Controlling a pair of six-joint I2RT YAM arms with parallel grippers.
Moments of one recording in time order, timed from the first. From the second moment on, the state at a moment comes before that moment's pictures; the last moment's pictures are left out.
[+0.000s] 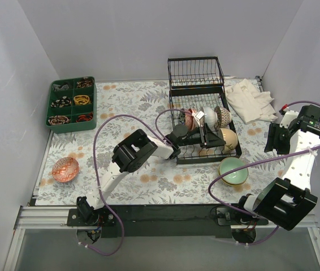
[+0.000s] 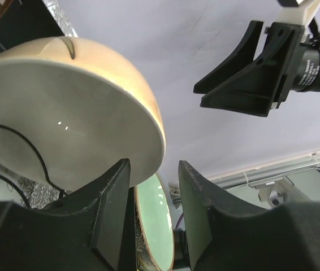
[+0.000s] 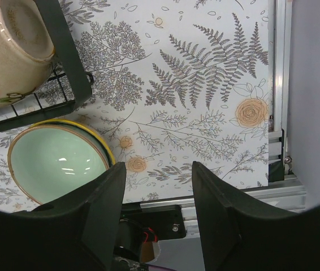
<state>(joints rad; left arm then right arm) -0.90 2.45 1.46 1.16 0.56 -1.32 -0.52 1.24 1.20 -1.13 -0.20 -0.31</state>
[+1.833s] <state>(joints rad) 0.33 1.08 0.71 -0.91 0.06 0.52 -0.52 1.51 1.51 -1.08 -0.64 -0.22</state>
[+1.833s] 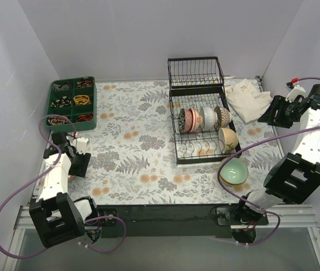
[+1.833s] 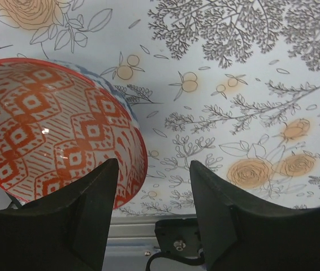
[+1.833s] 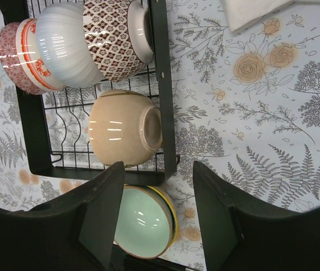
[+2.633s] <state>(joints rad) 0.03 1.16 1.23 -0.86 0.67 0.31 -0.52 1.46 1.51 -1.08 -0.62 -0.21</state>
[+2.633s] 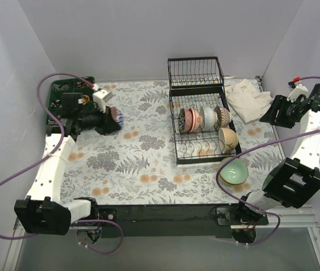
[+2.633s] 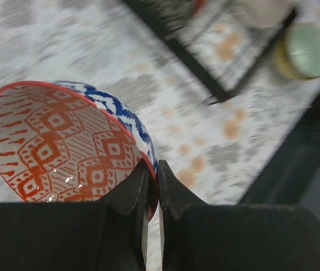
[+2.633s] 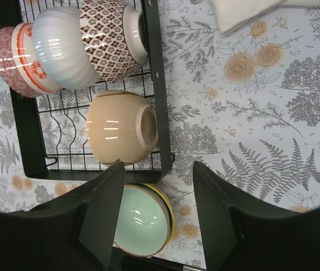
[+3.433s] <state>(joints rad) -0.74 1.88 1.12 0.76 0.76 -1.01 -0.52 1.38 1.44 -1.07 -0.42 -0.26</state>
